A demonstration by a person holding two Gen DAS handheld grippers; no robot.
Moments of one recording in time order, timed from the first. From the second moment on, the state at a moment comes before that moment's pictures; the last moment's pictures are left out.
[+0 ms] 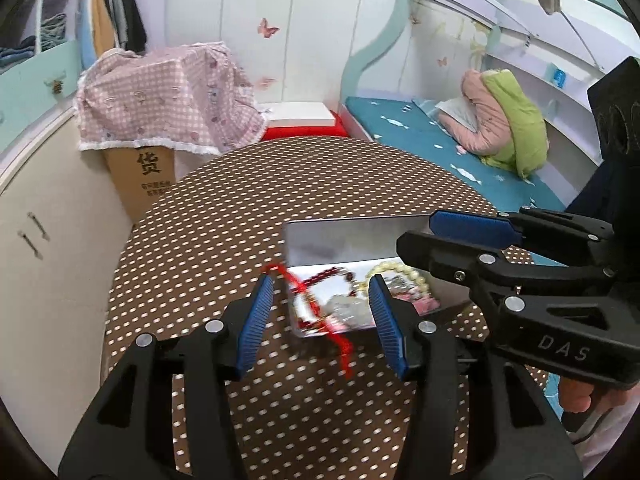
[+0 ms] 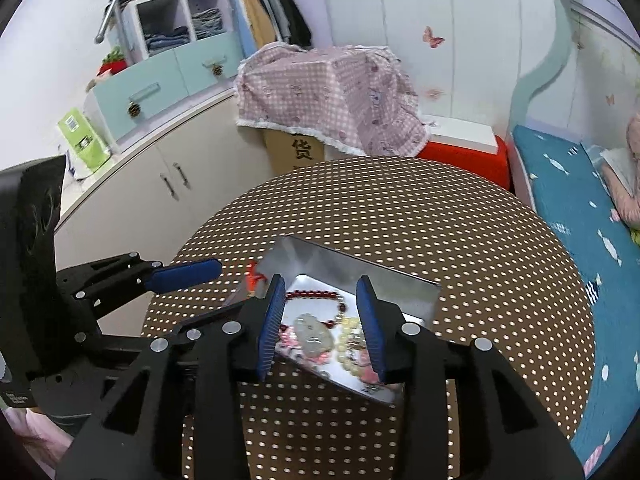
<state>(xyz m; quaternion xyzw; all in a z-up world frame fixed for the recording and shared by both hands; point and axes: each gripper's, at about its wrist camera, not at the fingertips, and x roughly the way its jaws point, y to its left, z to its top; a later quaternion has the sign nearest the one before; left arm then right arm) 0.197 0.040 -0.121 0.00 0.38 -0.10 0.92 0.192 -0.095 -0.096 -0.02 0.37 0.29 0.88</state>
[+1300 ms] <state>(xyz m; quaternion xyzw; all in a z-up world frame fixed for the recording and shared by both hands) 0.232 0.079 -0.148 -0.10 0.44 -0.13 0.88 0.221 -0.075 -0.121 0.01 0.44 0.30 0.84</state>
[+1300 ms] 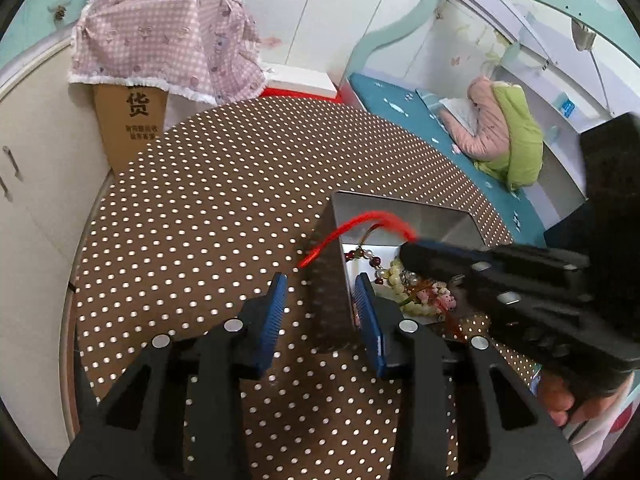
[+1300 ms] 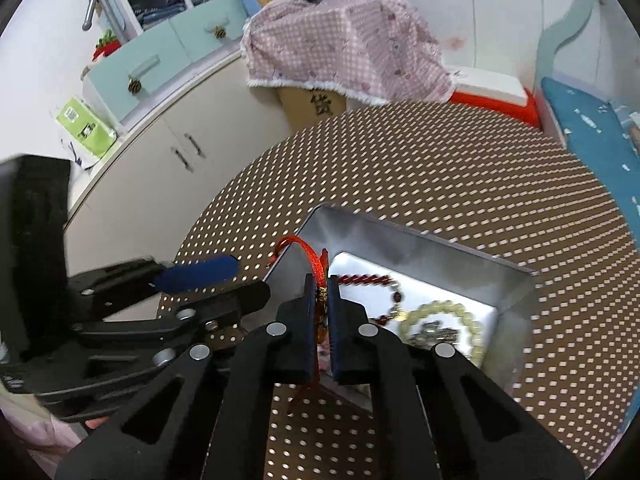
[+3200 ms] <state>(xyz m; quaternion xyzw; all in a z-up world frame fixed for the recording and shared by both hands) 0.093 0.024 -0.025 0.03 0.25 -0.02 0.97 0.084 -0.159 -0.021 -0.01 0.22 0.18 0.96</state>
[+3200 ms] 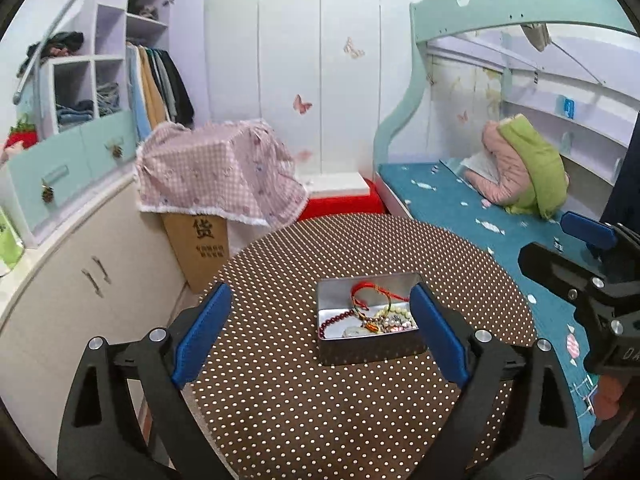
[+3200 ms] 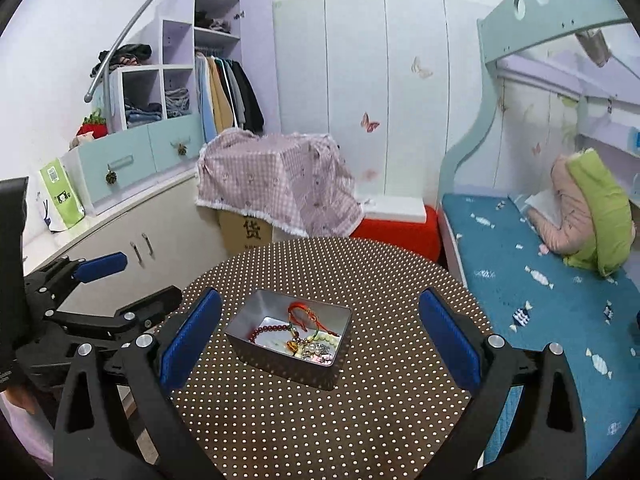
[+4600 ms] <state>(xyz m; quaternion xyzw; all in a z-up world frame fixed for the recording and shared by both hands) 0.029 0.009 0.018 0.03 0.19 -0.02 0.98 0.037 -0.164 0.003 -0.01 0.16 0.15 0.97</state>
